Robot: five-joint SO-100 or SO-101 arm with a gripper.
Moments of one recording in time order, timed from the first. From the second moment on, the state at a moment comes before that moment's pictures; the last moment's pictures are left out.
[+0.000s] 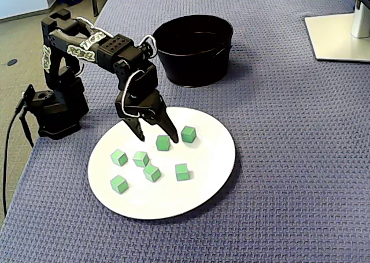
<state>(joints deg) 29.9 70.7 86.5 75.0 -9.4</state>
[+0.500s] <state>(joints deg) 27.8 64.1 80.9 76.1 -10.6</state>
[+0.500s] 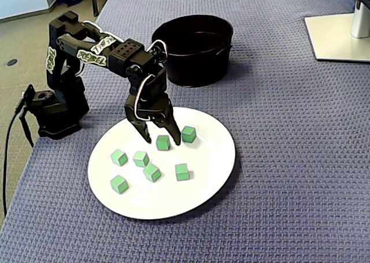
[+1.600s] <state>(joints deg) 28.7 84.9 66.2 90.7 -19.2</state>
